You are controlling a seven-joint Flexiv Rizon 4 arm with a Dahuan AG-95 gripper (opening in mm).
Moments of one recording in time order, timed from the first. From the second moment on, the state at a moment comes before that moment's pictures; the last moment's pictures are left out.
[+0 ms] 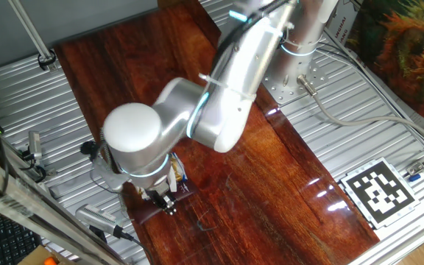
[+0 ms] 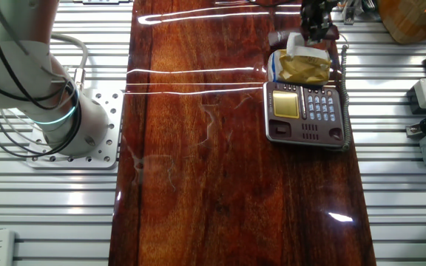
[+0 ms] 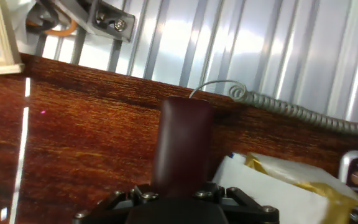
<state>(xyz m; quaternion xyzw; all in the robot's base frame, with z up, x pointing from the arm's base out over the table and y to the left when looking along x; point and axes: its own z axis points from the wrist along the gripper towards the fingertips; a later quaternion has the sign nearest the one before) 0.614 0.256 0.070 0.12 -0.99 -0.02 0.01</state>
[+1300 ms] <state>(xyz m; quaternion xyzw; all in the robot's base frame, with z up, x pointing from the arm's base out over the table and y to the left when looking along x) 0.591 0.267 0.161 0.10 -0.99 -0.01 0.06</state>
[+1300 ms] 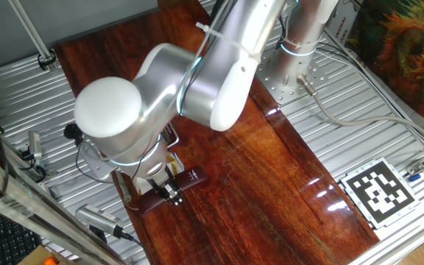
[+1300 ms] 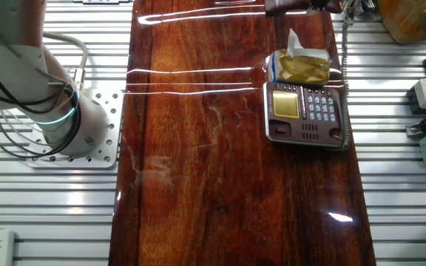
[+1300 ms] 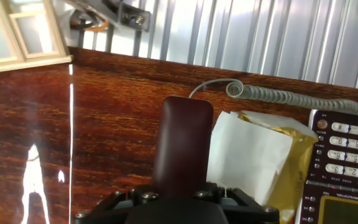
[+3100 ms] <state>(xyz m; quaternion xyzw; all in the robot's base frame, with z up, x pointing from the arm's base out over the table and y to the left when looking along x) 0.595 0.190 0.157 0.11 -0.99 -0.01 0.05</state>
